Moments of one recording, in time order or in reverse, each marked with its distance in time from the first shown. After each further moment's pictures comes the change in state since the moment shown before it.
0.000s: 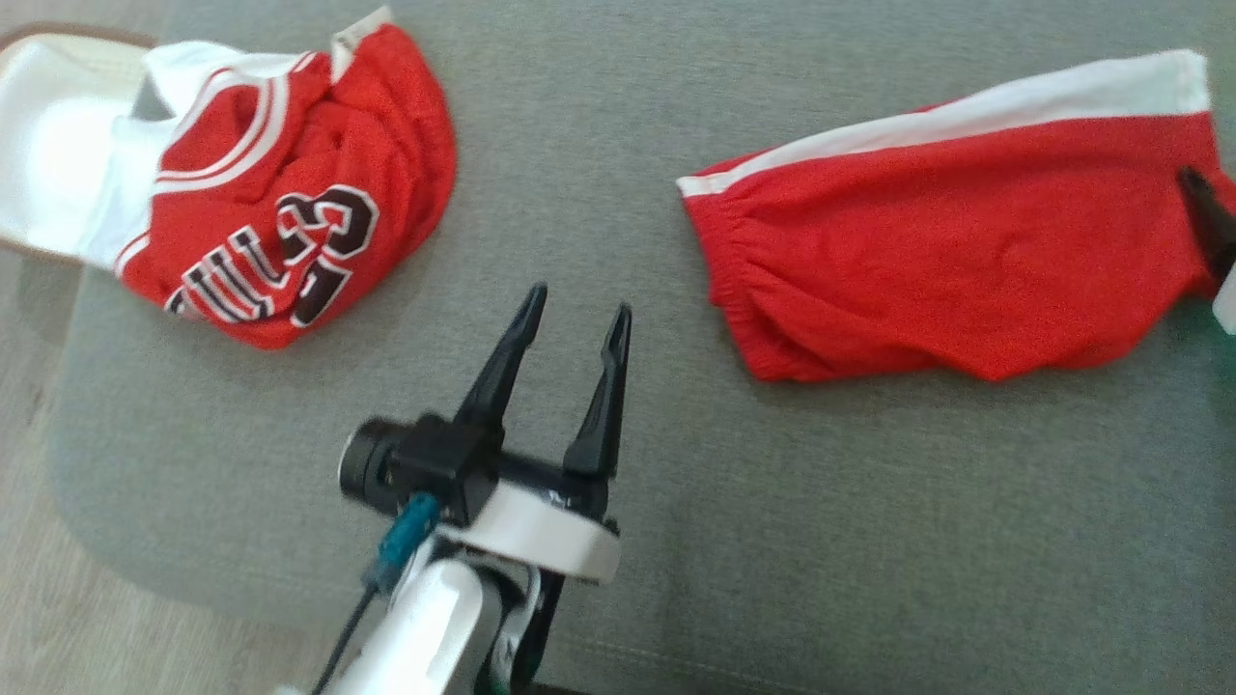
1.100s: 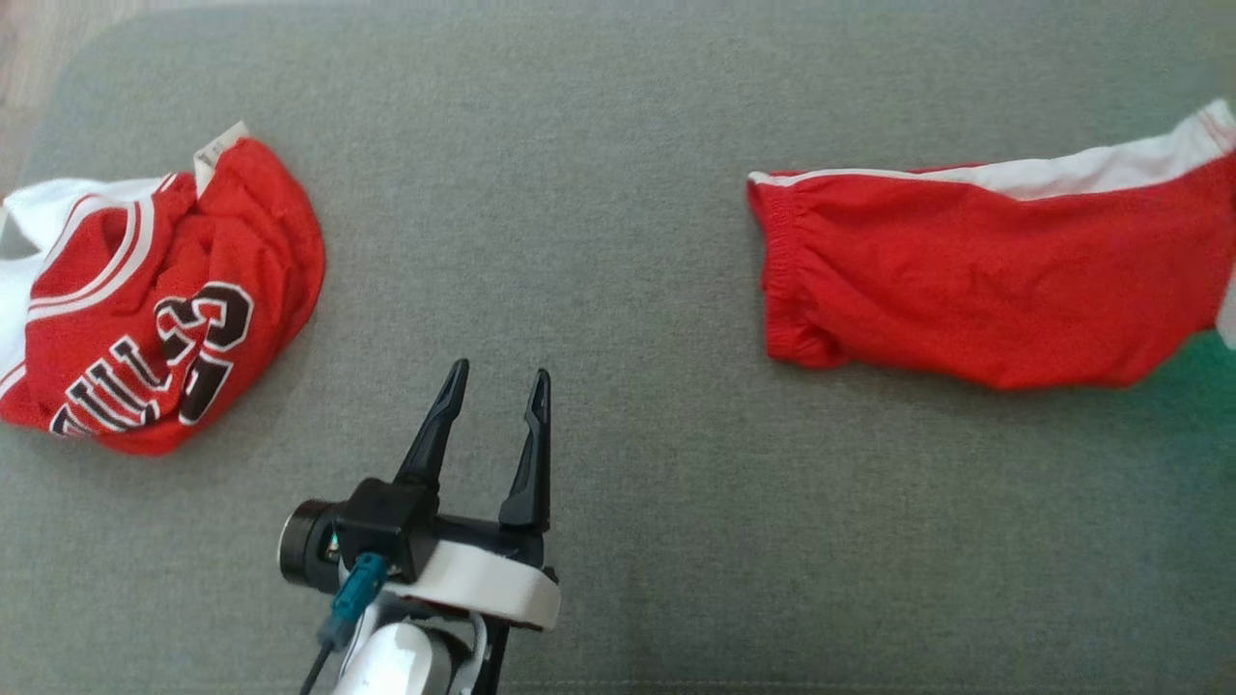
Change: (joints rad) left arm 0.166 0.001 0.128 -0.004 0.072 -0.002 0.000; right arm -0.064 0.075 0.071 0.254 -0.110 0.000 -0.058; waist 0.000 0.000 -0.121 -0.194
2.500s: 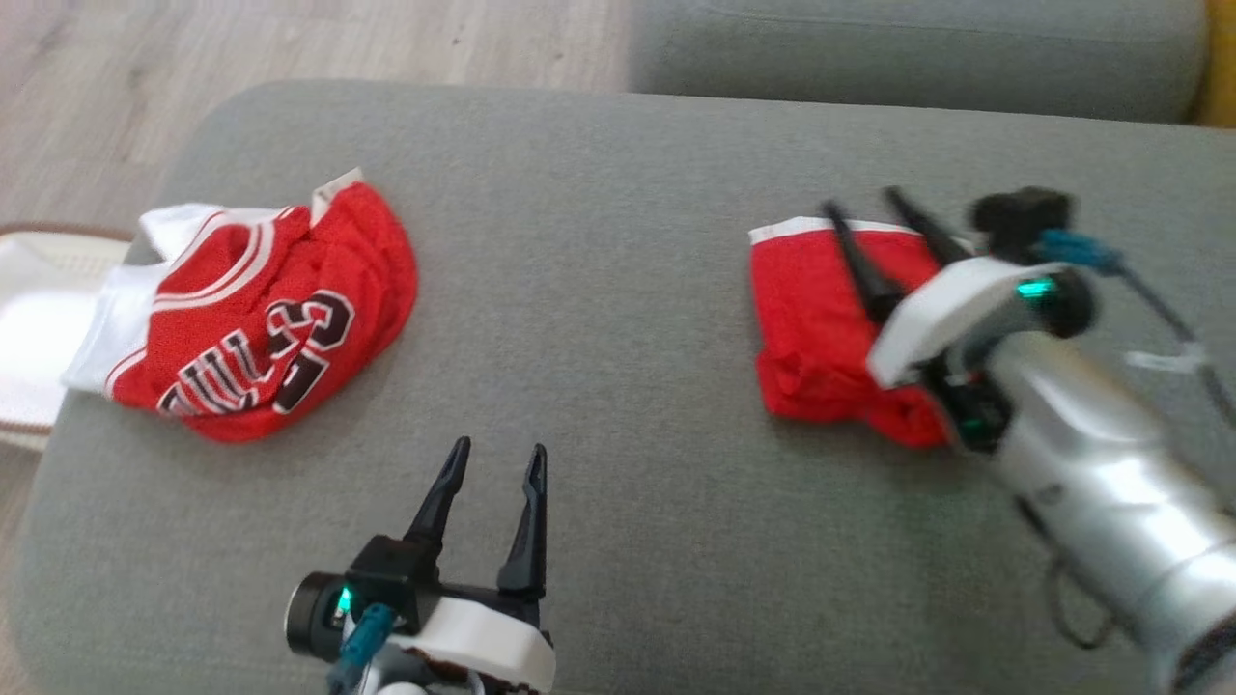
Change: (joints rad) left arm 0.093 0.002 -0.001 0.055 -0.015 -0.007 0.000; right arm 0.122 0.378 -0.096 -0.230 -0.023 0.000 -0.215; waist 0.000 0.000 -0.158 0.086
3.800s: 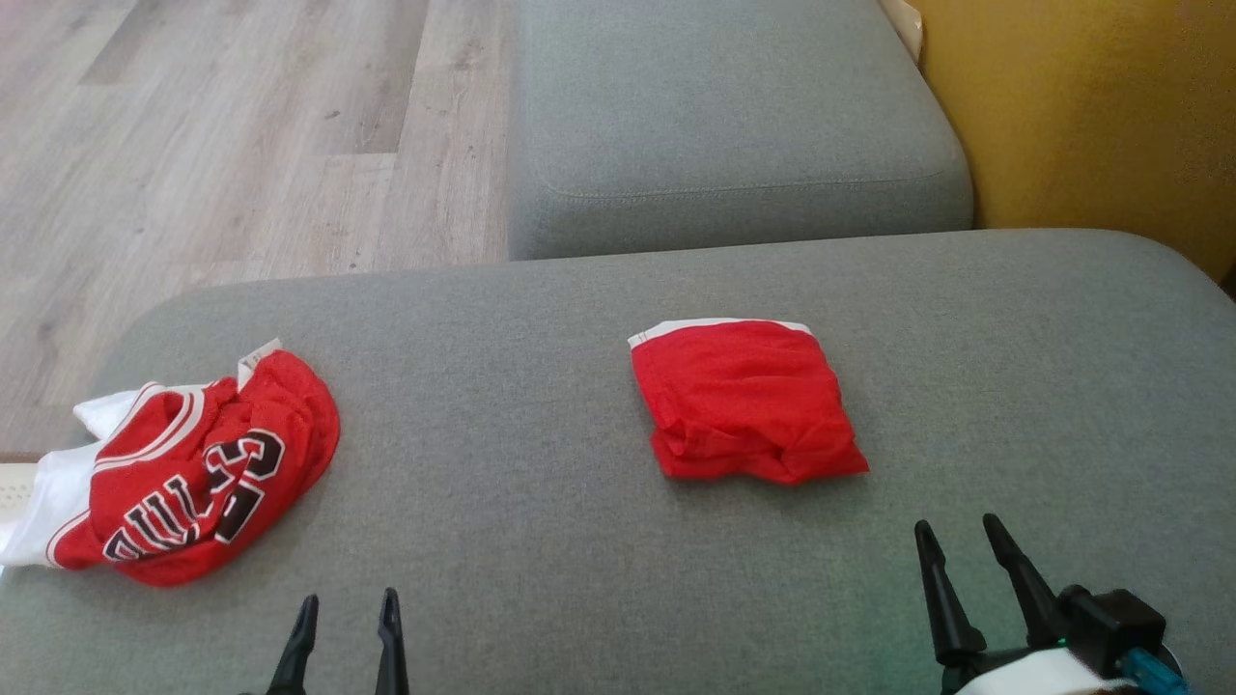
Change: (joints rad) left arm 0.323 0.009 0.263 -0.091 0.082 -0.017 0.000; right arm 0.954 0.120 -0.720 -0.659 -0.624 0.000 -0.016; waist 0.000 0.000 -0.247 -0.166
